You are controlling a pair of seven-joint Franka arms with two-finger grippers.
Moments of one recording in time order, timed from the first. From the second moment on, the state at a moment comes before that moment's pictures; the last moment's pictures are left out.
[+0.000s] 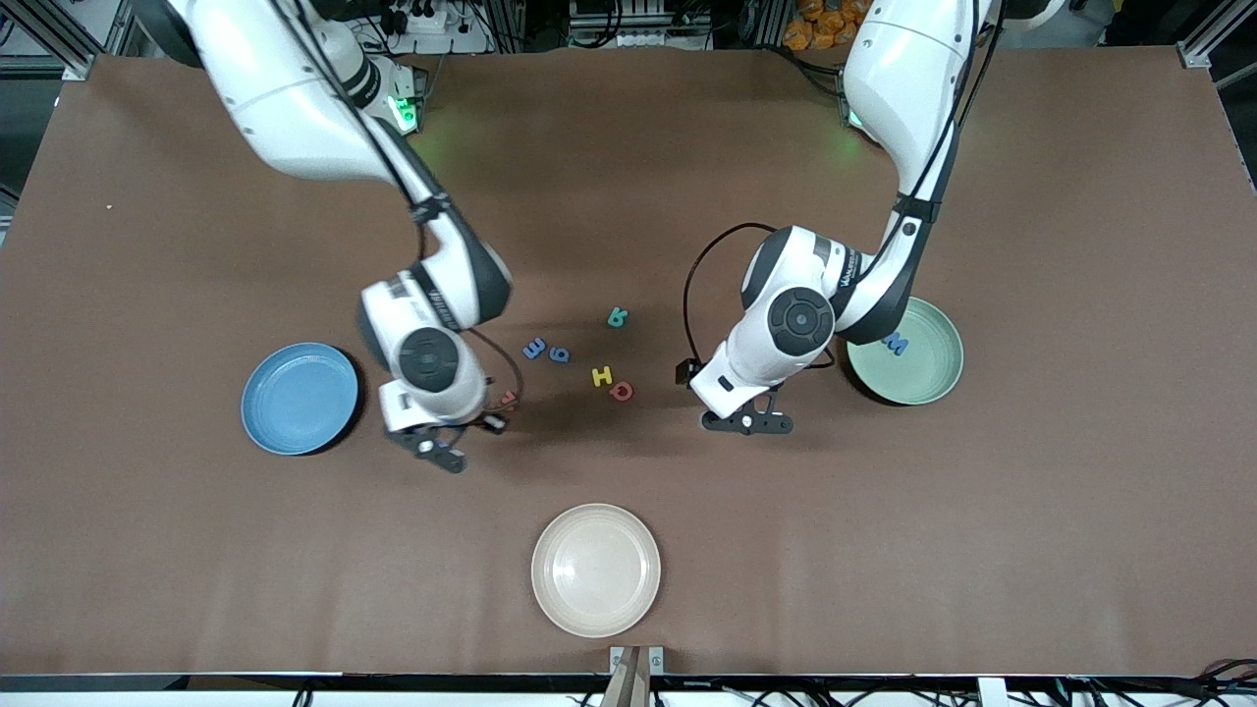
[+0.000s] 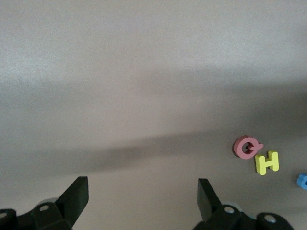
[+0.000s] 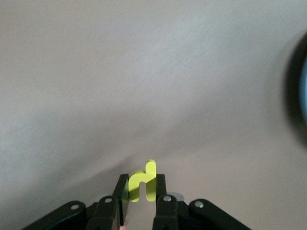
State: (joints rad) left arm -0.68 0.66 0.13 -1.56 -0.31 2.20 -0.34; right arm 0.34 0.68 0.08 -1.56 -0.19 2.13 0.97
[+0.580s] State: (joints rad) left arm -0.73 0.67 0.13 -1.56 -0.28 2.24 -0.49; right arm 0.28 0.64 0.08 -1.59 -0.23 1.98 0.95
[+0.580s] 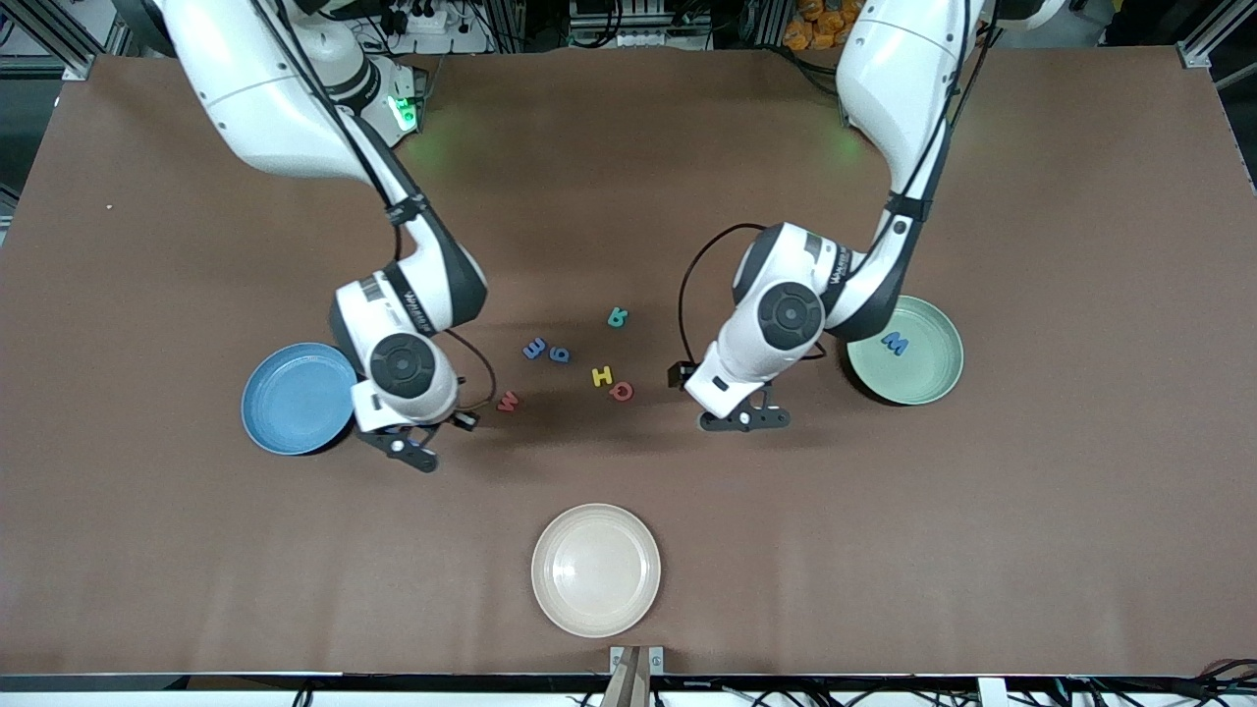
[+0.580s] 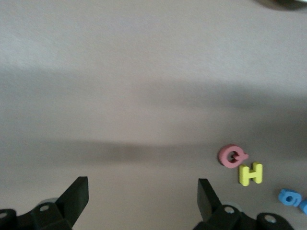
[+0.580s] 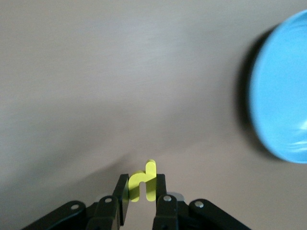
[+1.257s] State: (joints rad) left arm -0.77 0.70 0.02 -1.52 -0.15 2.45 -0.12; right arm -0.06 0.58 0.08 -1.65 -0.26 1.91 0.65
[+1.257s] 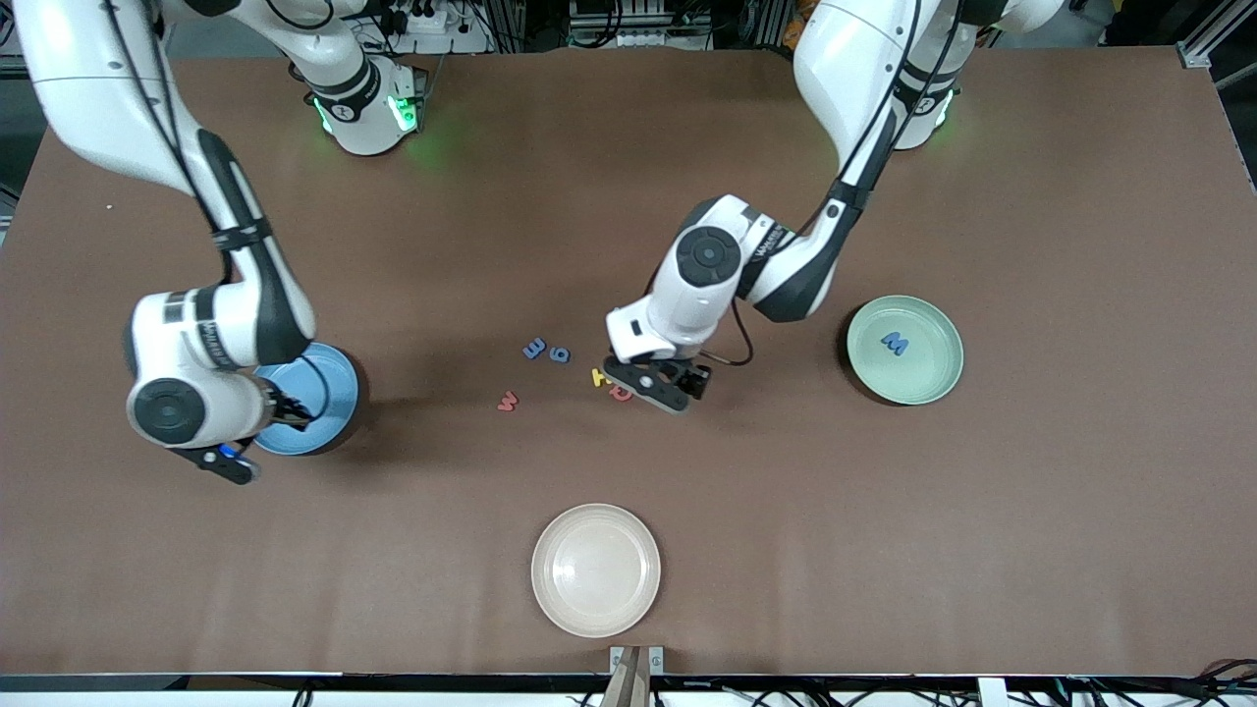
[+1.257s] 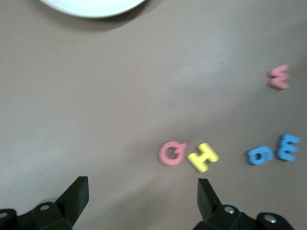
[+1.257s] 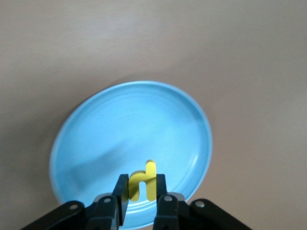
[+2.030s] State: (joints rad) left arm -0.77 0.87 -0.01 -1.52 -0.14 2.70 0.30; right arm -0.06 0.57 0.10 -1.74 -0.26 2.03 0.66
